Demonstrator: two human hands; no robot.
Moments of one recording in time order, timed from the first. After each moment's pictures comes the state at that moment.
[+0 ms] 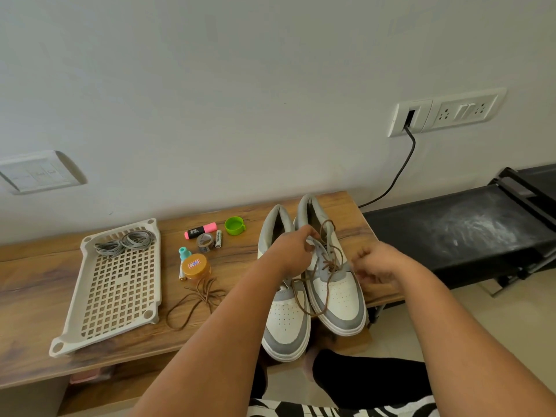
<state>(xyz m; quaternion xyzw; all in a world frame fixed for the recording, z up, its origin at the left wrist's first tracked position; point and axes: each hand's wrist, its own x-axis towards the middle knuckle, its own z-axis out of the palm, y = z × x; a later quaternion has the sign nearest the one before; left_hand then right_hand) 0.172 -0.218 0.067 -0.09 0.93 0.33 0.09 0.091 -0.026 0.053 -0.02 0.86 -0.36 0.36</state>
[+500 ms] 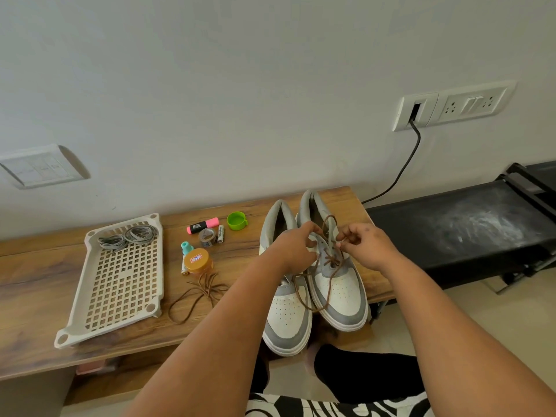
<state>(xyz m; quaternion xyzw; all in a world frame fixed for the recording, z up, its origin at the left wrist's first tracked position) 0.175 -0.217 0.067 -0.09 0.93 0.34 0.11 0.089 -0.045 0.042 -0.21 0.89 -0.37 0.15</state>
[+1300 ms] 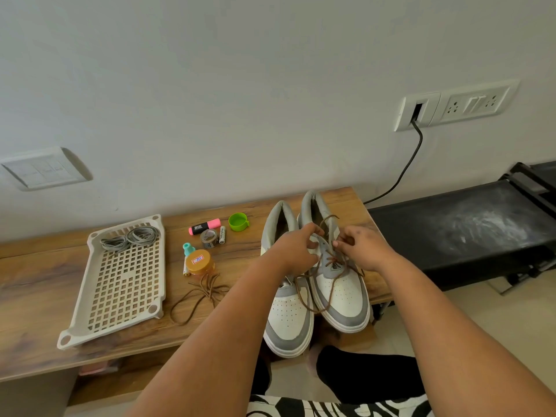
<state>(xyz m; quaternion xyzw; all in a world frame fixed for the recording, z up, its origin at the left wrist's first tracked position) 0.175 -0.218 0.066 -0.09 0.93 0.35 0.12 0.089 -0.055 0.045 -0.22 0.91 -0.29 0.19</state>
